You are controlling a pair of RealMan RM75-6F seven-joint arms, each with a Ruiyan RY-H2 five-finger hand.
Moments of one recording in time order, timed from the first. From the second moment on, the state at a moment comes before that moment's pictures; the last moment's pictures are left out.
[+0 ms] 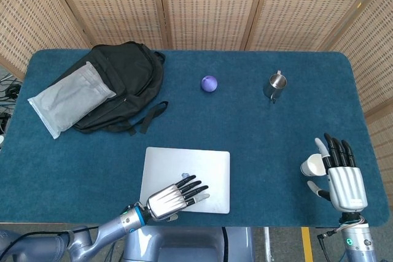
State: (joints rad) left arm -0.62 -1.78 0.05 -1.34 1.90 0.97 0.21; right arm 0.10 -1.24 0.09 -1.69 -1.55 1.55 -0.23
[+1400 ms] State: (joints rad) left arm -0.66 -1.82 0.02 -1.32 1.77 1.01 0.39; right arm 0.10 -1.23 0.09 -1.70 -1.55 1.54 -0.20
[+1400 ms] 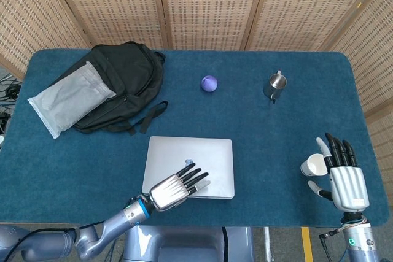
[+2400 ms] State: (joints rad) left arm -0.74 -1.95 -0.22 -1.28 1.37 0.97 0.81; right arm 0.12 -1.22 0.05 -1.69 -1.59 1.48 -0.20
